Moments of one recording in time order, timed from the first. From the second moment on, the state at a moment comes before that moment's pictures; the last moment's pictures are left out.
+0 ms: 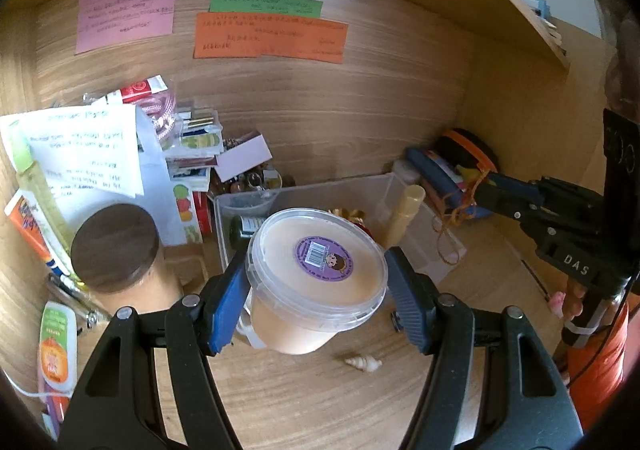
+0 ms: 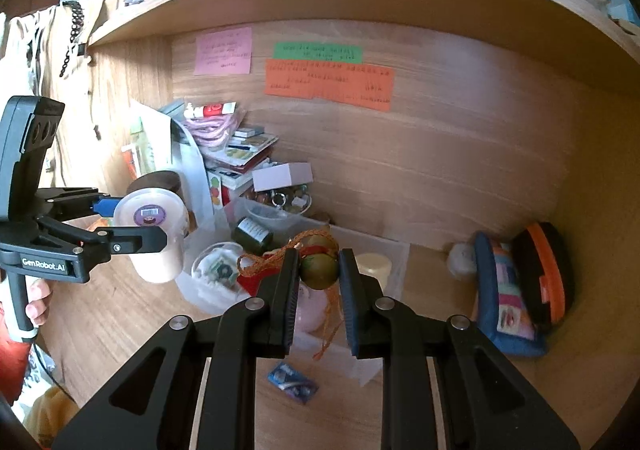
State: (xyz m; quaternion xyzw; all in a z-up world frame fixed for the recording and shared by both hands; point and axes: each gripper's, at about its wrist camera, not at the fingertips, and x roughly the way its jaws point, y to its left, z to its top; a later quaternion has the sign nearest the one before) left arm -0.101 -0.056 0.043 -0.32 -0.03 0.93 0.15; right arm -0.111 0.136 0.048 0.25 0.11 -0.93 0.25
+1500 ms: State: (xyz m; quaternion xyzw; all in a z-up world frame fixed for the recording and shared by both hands) left arm -0.207 -0.034 -0.014 -0.39 0.01 0.91 0.12; right arm -0.171 0.073 -0.034 0.32 0.17 -0.88 0.29
